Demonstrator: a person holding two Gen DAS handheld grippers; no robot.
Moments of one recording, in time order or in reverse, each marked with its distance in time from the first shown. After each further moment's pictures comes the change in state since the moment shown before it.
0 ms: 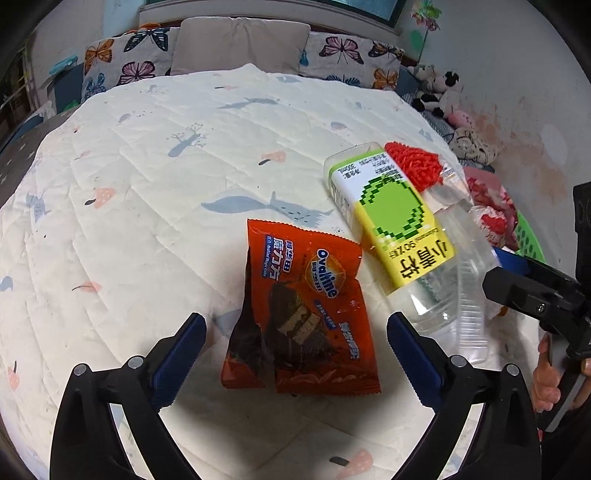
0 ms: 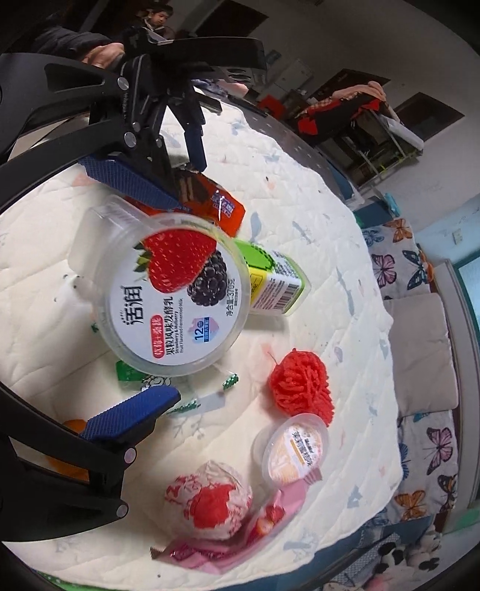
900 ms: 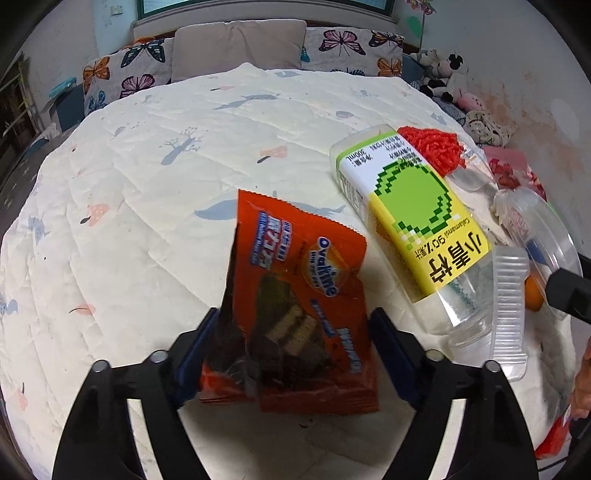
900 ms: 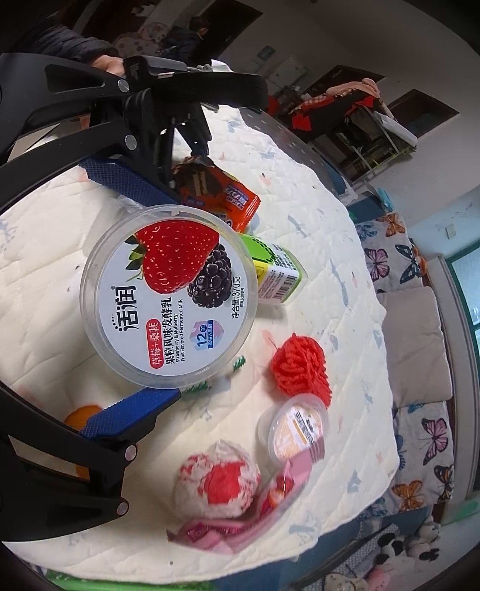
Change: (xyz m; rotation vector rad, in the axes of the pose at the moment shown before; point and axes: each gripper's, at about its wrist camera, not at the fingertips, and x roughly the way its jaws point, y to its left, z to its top) left arm 0.021 -0.008 0.005 0.061 -0.007 0.094; right arm -0.025 -0.009 -0.014 -0.001 -0.043 -0.031
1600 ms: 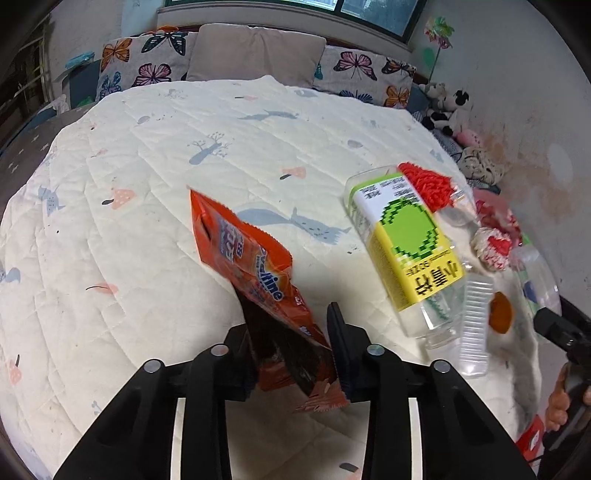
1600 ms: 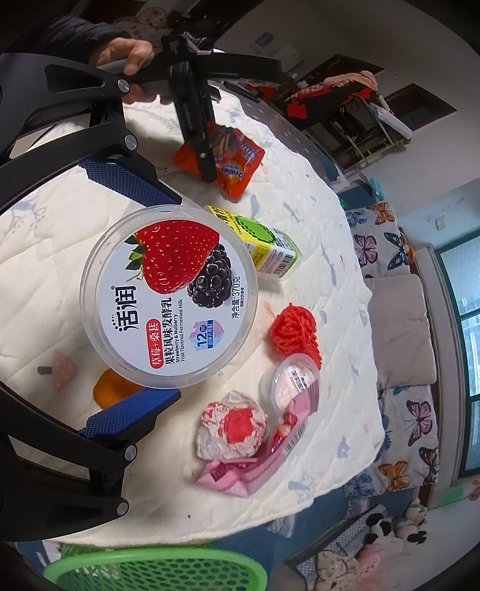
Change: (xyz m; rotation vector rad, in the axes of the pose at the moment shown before) left arm -0.030 0.023 -0.006 -0.122 -0.048 -0.086; right arm -0.030 -0.007 -0.015 -0.014 -0.049 -0.076
